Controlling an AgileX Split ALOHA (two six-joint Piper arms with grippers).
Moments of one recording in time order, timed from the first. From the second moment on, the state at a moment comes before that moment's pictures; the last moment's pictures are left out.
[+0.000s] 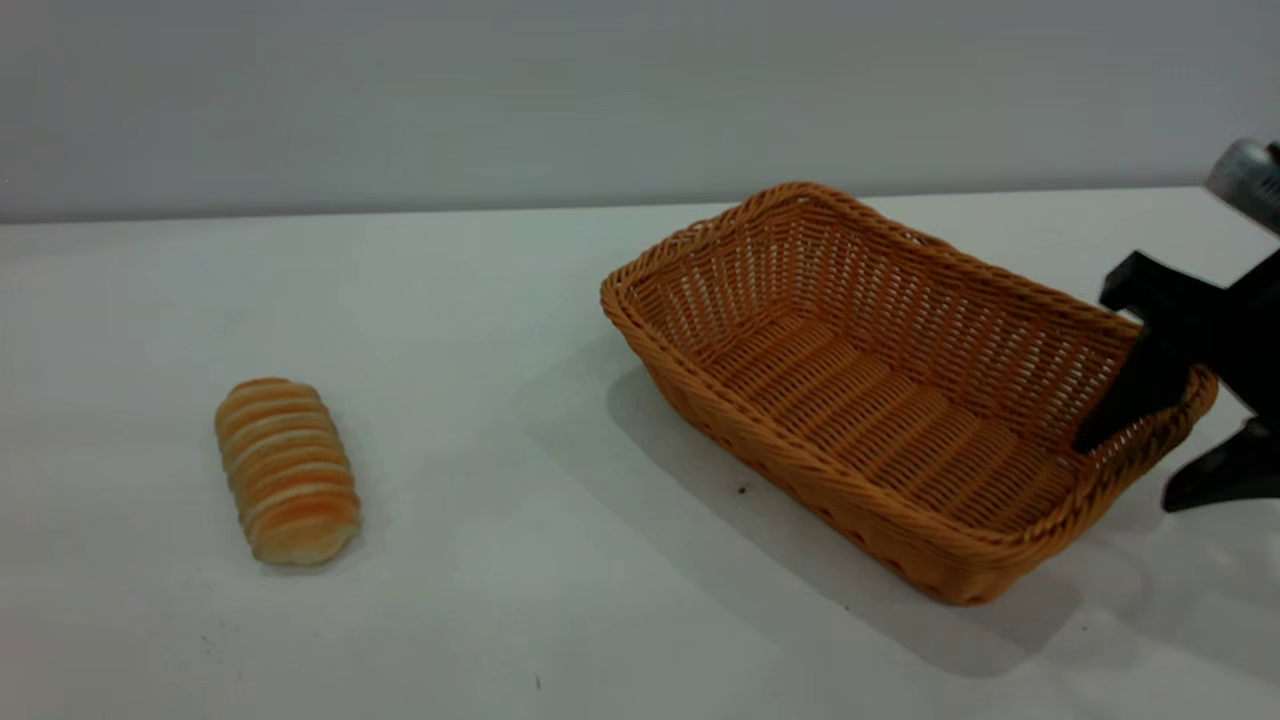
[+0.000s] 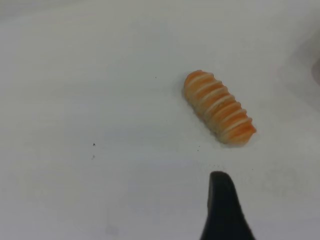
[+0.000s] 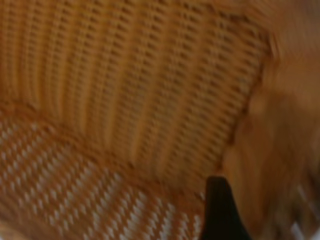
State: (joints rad) left arm 0.00 0.38 -0.55 -0.05 0.80 0.01; right arm 0.05 1.89 -0.72 1.18 0.29 -0.52
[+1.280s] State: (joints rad) left arm 0.00 0.38 -0.55 -0.05 0.81 0.01; right arm 0.21 2.22 -1.39 0.52 0.70 -0.16
